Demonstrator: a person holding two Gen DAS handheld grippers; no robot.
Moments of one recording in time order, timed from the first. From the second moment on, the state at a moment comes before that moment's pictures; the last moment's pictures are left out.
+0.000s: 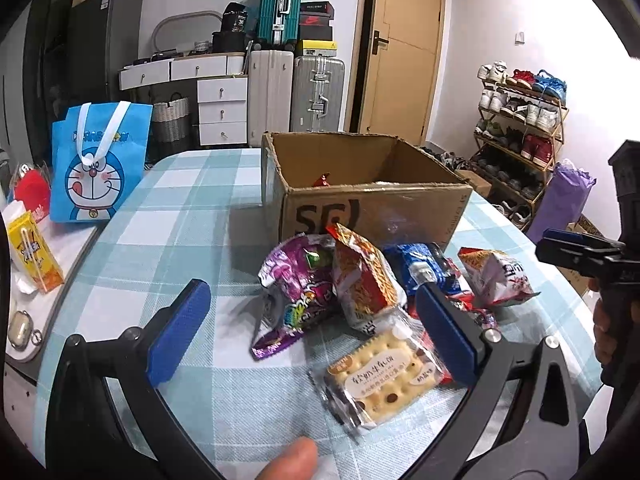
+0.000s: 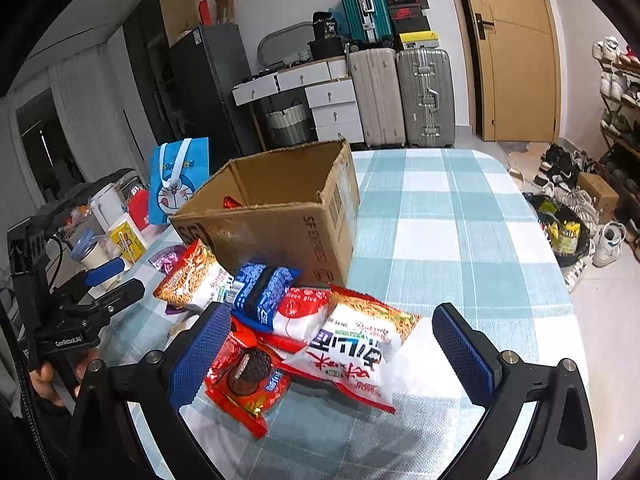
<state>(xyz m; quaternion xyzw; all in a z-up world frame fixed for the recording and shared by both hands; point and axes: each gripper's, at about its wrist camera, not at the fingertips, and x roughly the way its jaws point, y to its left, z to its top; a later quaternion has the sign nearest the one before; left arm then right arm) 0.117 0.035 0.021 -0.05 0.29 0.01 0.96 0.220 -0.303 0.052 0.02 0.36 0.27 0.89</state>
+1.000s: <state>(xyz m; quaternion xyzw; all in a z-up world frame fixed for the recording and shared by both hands) 0.128 0.001 -0.023 0.02 0.40 -0.08 0.91 0.234 -0.307 0.029 0.02 0.40 0.26 0.88</state>
